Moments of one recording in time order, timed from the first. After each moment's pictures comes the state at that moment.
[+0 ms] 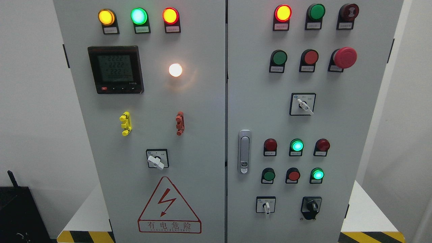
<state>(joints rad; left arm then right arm) 0.04 -0.10 0.00 -0.04 0.00 -0.06 -0.01 0.24 -0.05 -0.29 -0.11 0.27 -0.05 0.24</state>
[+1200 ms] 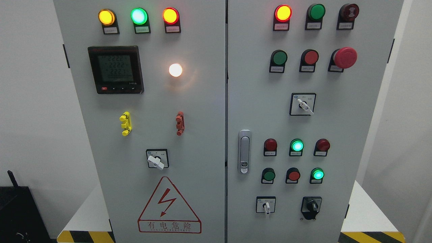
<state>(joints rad) 0.04 -0.10 0.00 -0.04 0.00 -0.06 -0.01 0.38 0.06 -0.19 -0.88 0.01 -0.15 0.42</state>
